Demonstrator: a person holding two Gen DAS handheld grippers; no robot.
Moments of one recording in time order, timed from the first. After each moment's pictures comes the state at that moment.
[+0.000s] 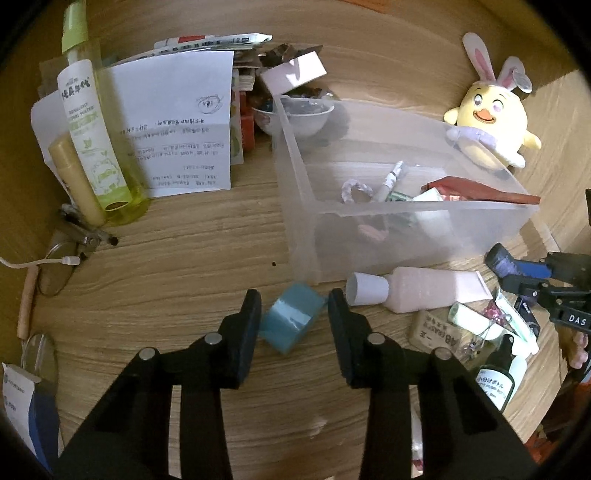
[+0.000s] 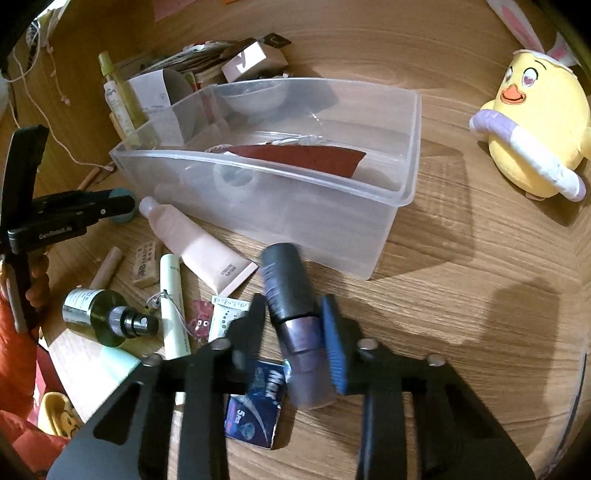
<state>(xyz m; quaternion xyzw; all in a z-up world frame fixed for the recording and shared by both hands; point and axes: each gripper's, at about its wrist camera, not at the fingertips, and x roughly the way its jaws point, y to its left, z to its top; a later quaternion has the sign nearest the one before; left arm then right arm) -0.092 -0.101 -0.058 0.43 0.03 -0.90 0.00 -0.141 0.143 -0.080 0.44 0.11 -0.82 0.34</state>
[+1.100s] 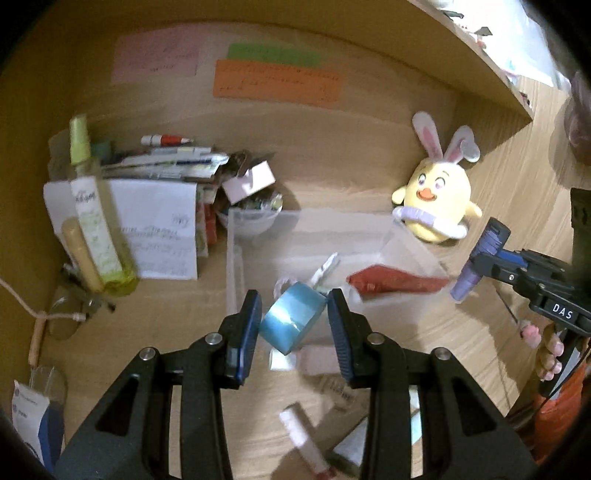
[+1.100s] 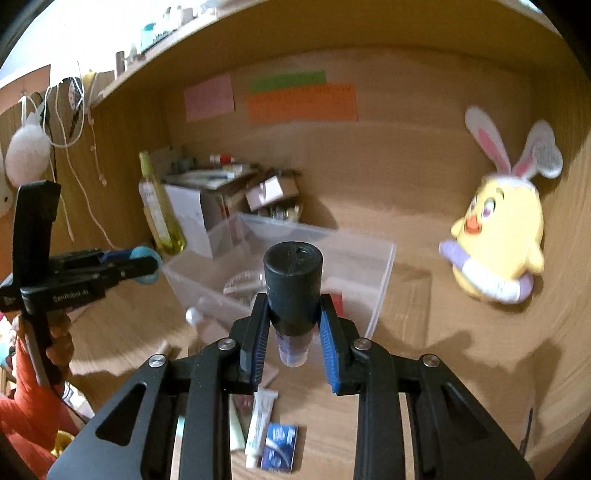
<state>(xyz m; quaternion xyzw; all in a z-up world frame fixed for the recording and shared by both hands) -0.072 -0.070 0.028 0.31 0.07 -0.95 -0.04 -0.119 0.151 0.037 0.27 0.07 -0.89 0.35</state>
